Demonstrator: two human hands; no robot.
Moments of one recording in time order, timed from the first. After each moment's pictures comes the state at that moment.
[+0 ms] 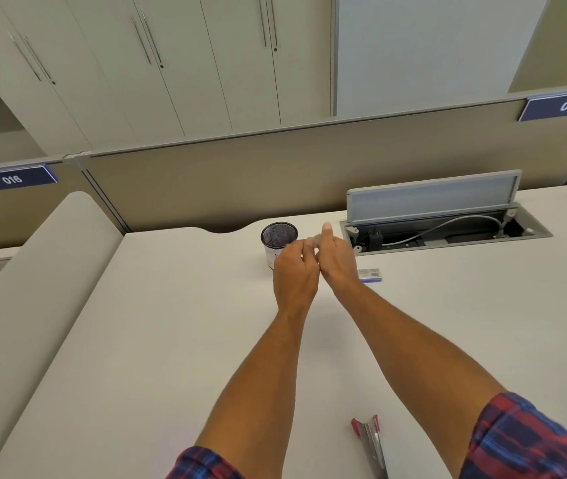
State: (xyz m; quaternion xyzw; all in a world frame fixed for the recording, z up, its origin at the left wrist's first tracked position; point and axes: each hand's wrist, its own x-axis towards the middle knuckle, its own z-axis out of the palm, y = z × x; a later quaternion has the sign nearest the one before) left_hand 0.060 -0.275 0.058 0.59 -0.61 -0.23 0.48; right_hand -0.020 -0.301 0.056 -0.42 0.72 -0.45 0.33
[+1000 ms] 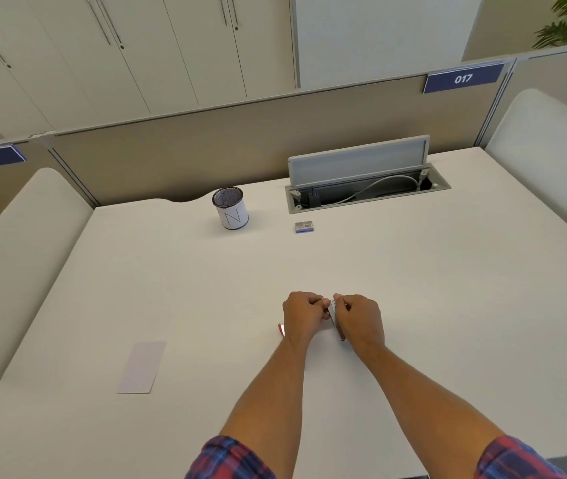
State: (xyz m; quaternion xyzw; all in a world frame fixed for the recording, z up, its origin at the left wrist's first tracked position) left_hand -0.024 -0.060 -0.008 0.62 -0.56 -0.48 0.29; right_hand -0.141 -0.019 -0.027 -0.45 0.78 -0.37 0.24
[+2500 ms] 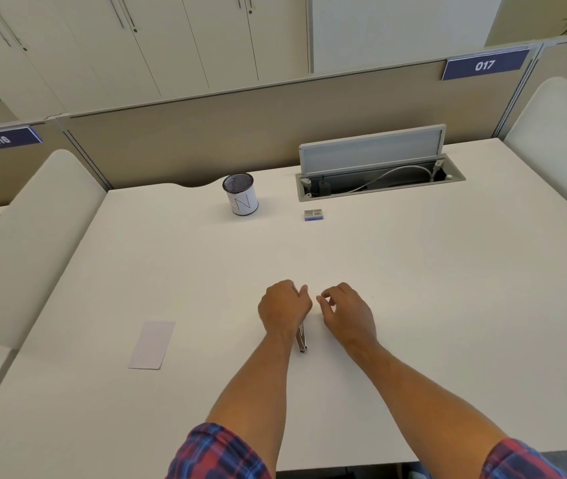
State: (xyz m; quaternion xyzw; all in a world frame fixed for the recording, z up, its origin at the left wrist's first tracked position) left_hand 0.014 -0.052 0.003 0.73 -0.63 -0.20 0.18; right_hand -0.112 -0.005 -0.034 -0.60 0.72 -0.32 0.12
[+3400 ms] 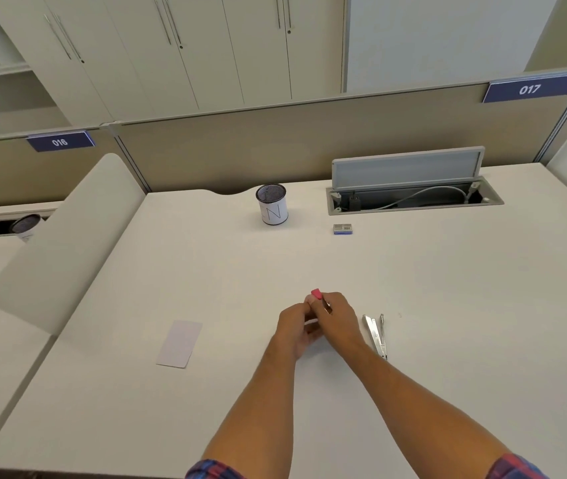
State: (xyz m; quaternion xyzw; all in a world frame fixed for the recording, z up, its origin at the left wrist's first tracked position) left_hand 0.053 -0.043 0.009 0.54 -0.22 -0.72 0.37; right_hand -0.050 -0.037 -0.020 -0.52 0.65 -0.41 0.37
